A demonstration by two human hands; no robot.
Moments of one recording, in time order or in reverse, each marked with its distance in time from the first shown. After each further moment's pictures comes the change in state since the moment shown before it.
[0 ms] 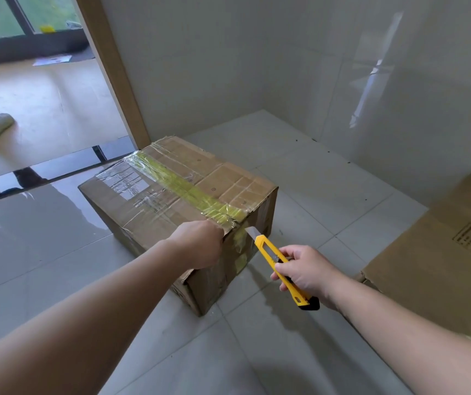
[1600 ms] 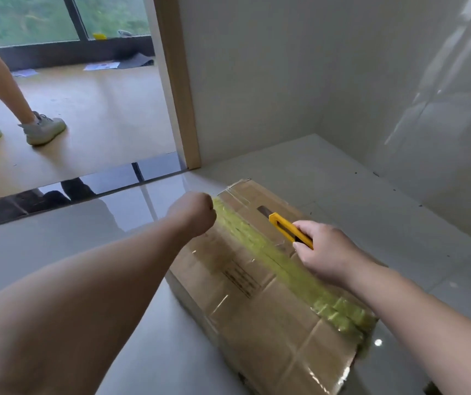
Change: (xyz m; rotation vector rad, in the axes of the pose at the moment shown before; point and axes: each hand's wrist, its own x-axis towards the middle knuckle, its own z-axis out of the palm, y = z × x) left_hand 0.057 -0.218 -0.039 -0.317 0.251 -0.441; right_hand 0.099 -0.162 0.062 -0.642 0.167 -0.403
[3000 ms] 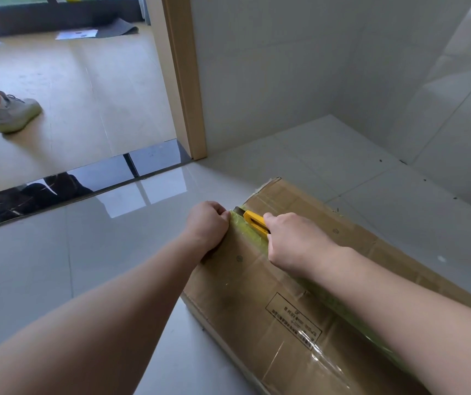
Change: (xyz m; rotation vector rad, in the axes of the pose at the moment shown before) left_hand 0.060 -0.053 0.035 -0.577 -0.091 -0.186; right_hand 0.125 -0.090 0.074 -0.376 -0.157 -0.089
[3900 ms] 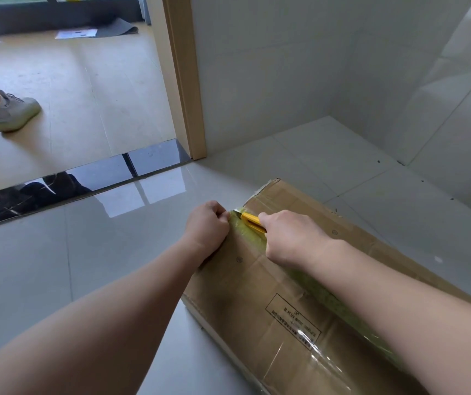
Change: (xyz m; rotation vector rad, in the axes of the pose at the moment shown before) left_hand -0.005 -0.004 0.003 -0.007 0.065 0.056; right_hand 0.010 0.000 -0.001 -0.086 -0.050 0.002
